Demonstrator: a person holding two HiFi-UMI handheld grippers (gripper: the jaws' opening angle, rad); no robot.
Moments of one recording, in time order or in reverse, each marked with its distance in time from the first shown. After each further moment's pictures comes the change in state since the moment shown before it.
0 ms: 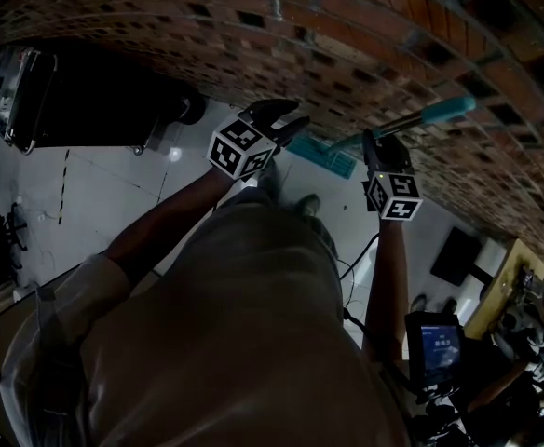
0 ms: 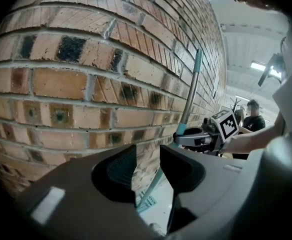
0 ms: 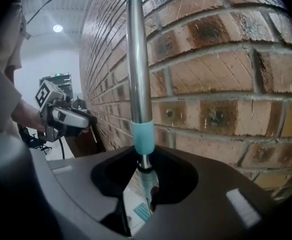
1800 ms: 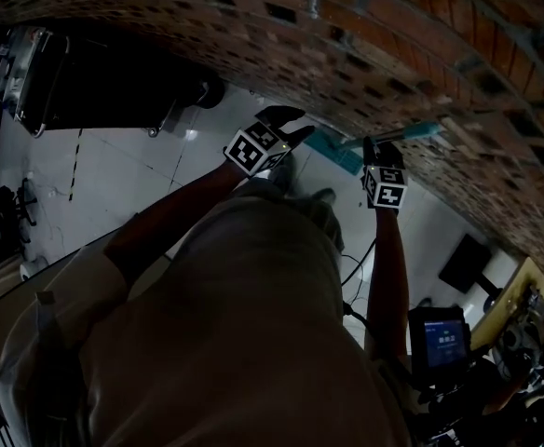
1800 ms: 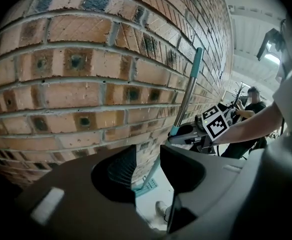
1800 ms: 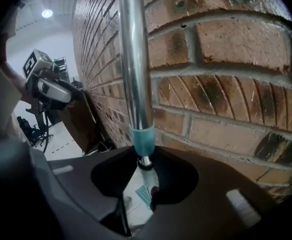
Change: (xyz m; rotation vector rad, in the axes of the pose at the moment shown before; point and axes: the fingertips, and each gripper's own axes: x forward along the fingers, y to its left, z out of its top) left arm 0.012 0.047 -0.094 0.018 0.195 0.040; right arm 0.085 0.000 -0.140 0.010 0.249 -0.004
